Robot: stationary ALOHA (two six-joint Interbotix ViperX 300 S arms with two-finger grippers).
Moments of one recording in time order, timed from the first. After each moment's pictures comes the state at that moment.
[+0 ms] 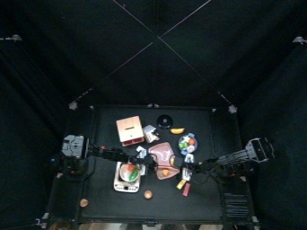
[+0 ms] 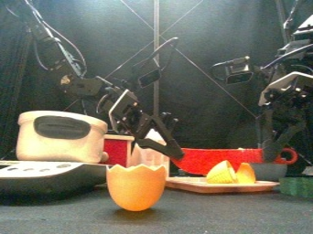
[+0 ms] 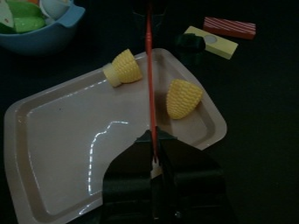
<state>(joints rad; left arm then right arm) 0.00 0.26 0.66 0.16 -0.45 -0.06 0.16 -0.25 0.95 -0.59 0.44 0.90</state>
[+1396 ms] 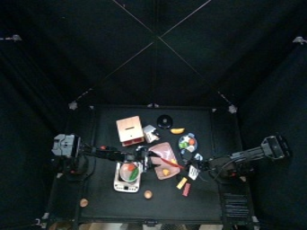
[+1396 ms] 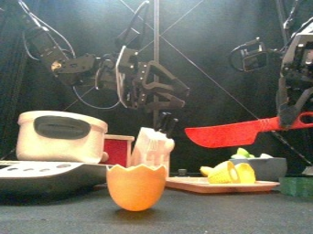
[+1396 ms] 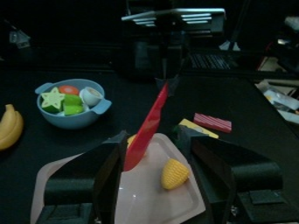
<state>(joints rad) 0.03 0.13 0.75 0.00 -0.78 -0.06 0.17 -0.57 1.02 -0.23 0.52 0.92</state>
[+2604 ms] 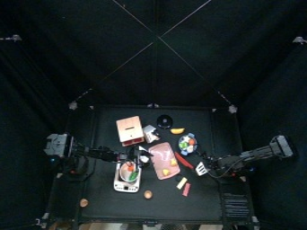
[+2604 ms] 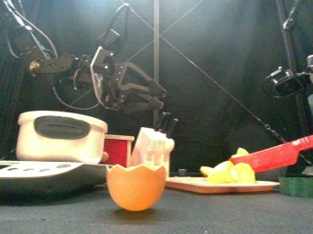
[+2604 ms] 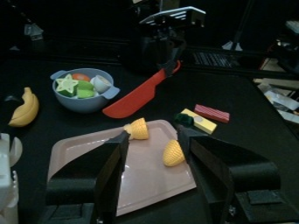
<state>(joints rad) 0.02 0.05 0.87 0.03 -0.79 -0.06 0.26 -0.72 1.20 -0.19 0.57 1.41</state>
